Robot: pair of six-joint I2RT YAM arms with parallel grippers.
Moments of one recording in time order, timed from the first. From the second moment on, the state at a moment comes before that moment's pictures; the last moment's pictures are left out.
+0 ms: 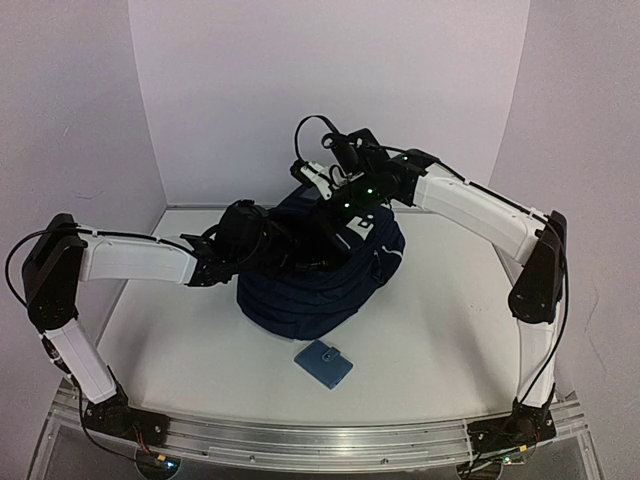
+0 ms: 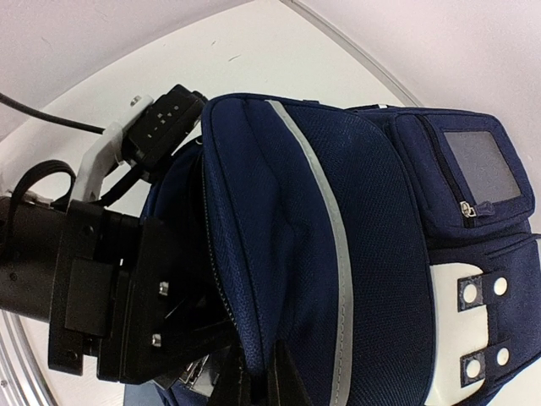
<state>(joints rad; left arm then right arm) -0.82 1.70 1.10 0.18 -0.08 -1.48 0.82 2.05 2.10 -0.80 -0.11 -0.14</state>
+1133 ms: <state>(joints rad) -0.80 1.88 1.14 0.48 -0.22 -1.55 0.81 2.05 2.08 -0.80 -0.16 -0.13</state>
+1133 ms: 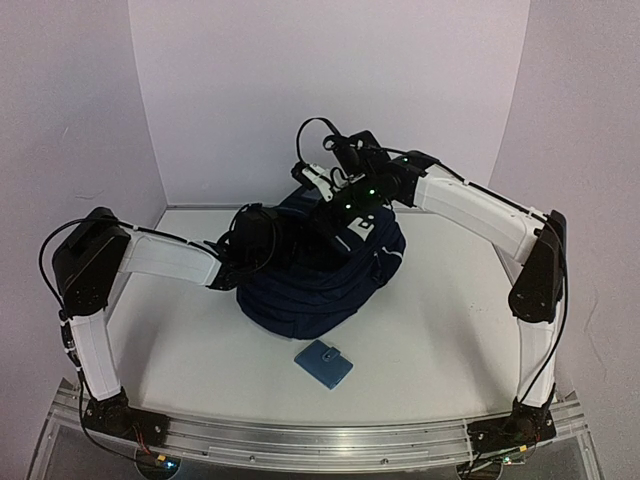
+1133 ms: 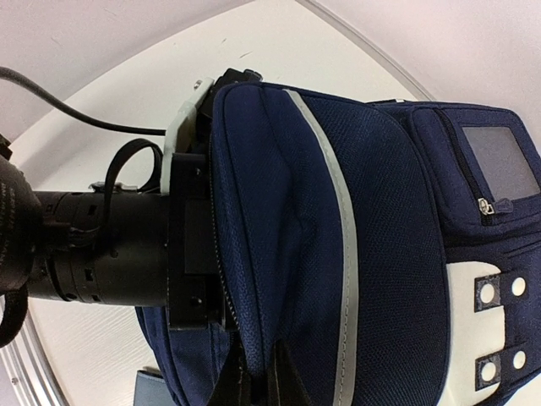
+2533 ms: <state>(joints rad) -0.91 1.68 1.18 -0.07 -0.26 -1.39 0.80 2.05 2.12 -0.83 -0.20 -0.13</state>
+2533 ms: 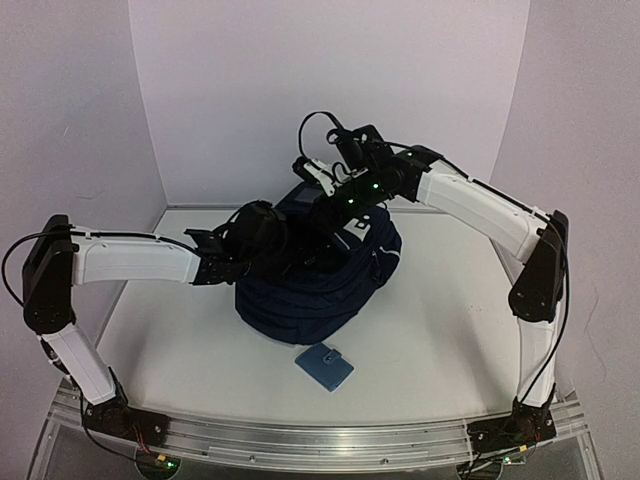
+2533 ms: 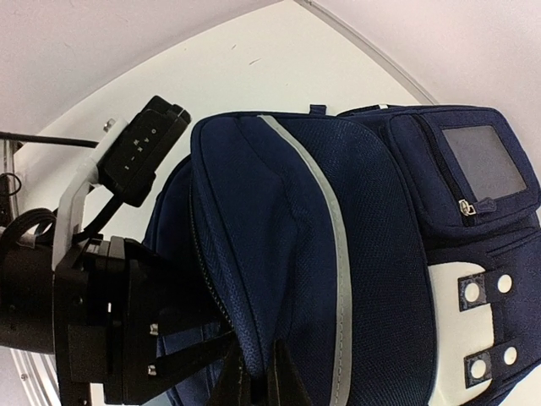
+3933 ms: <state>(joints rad) -0.62 1.35 1.01 -0.12 0.16 -0.74 0.59 1.87 1.88 -0.87 -0.29 -0.30</state>
